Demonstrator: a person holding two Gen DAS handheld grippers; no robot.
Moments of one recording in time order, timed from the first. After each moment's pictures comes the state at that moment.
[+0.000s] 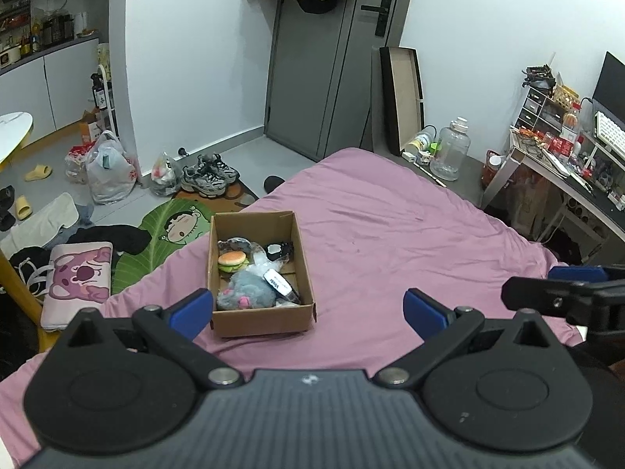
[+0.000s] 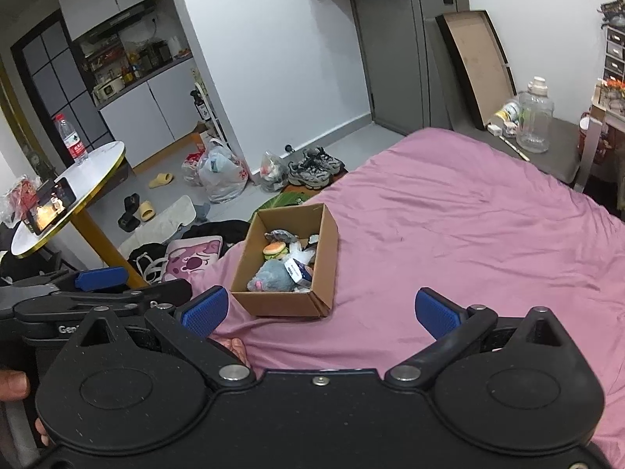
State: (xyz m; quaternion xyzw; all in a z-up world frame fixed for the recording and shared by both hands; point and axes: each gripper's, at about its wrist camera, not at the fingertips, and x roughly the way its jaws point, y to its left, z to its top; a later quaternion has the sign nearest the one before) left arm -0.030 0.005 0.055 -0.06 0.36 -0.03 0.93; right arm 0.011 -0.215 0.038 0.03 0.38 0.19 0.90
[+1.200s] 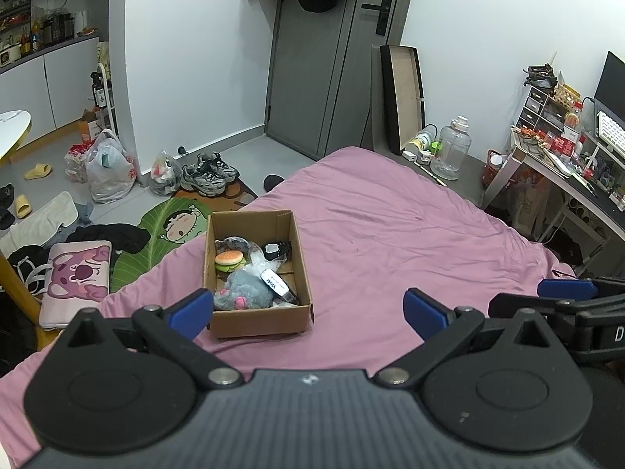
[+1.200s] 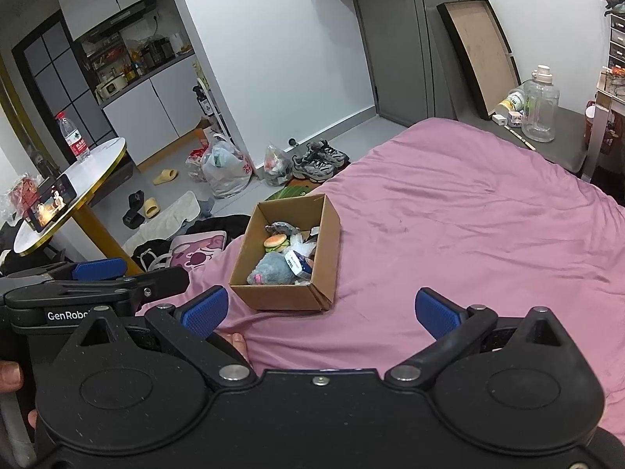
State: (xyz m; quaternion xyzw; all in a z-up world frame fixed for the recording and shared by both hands) left arm -0.027 0.002 0.052 -0.06 0.36 -0.03 0.93; right arm 0.017 -0.225 0.027 0.04 0.39 0.20 0.90
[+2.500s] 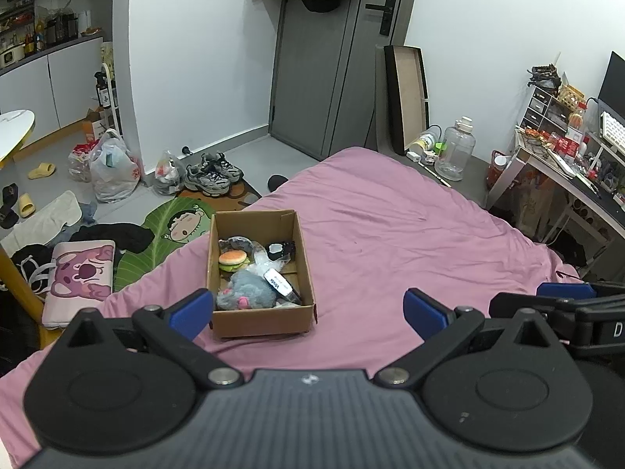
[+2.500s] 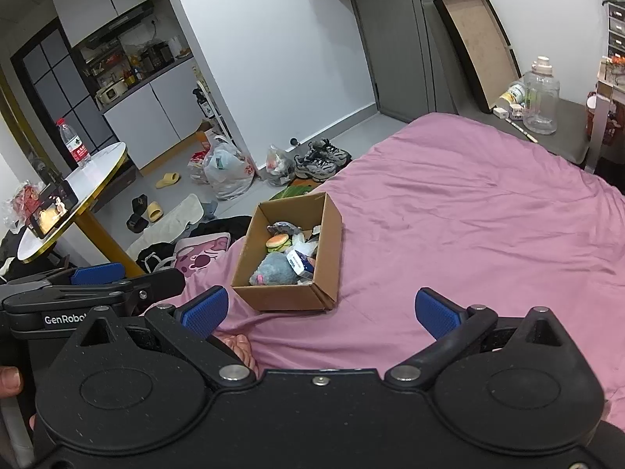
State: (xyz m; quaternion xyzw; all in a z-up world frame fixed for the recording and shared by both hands) left arm -0.026 0.005 0.052 -0.06 0.36 -0.02 0.93; right arm 0.017 -0.229 0.023 0.05 0.39 0.20 0.89
